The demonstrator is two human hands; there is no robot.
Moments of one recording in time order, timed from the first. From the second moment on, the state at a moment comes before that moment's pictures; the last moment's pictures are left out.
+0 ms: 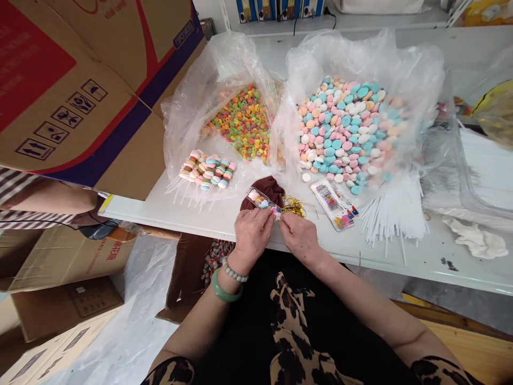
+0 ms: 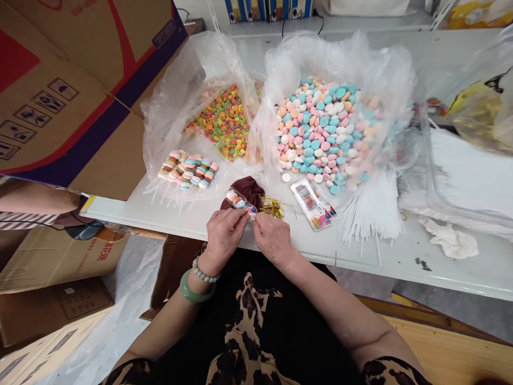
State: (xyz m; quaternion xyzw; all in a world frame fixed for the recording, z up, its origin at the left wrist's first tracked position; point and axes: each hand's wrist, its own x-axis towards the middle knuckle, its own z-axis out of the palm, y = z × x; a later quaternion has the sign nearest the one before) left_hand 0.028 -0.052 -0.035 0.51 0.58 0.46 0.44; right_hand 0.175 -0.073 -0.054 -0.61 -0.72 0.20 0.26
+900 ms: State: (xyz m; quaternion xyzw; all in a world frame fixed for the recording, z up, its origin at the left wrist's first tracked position) left_hand 0.027 -0.047 -0.030 0.17 0.44 0.52 0.71; right_hand 0.172 -0.061 -0.041 -0.46 -0.37 0.70 0.39
